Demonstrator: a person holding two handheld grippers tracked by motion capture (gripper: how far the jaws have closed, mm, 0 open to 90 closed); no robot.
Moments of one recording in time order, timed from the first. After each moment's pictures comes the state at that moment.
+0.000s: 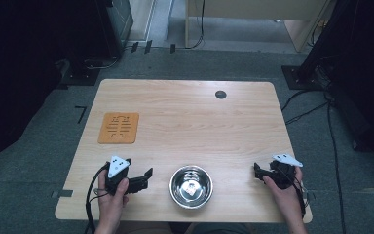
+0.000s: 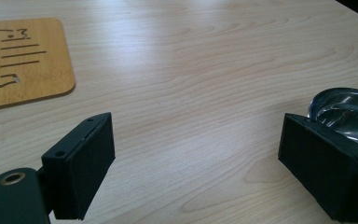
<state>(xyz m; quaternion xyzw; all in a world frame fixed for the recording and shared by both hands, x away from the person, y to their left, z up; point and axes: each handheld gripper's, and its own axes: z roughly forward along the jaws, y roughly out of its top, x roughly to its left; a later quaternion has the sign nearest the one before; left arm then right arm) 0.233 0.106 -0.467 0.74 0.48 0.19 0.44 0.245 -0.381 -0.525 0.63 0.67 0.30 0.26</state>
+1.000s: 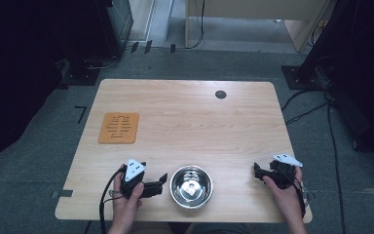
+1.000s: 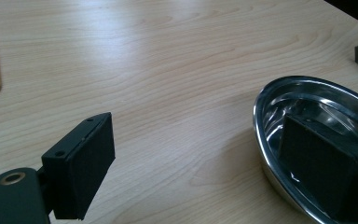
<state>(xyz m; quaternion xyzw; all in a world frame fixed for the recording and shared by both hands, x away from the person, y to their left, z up) 0.225 0.069 -0.473 0.76 0.45 0.16 0.44 0.245 -0.381 -0.525 0.63 0.67 0.30 0.26</state>
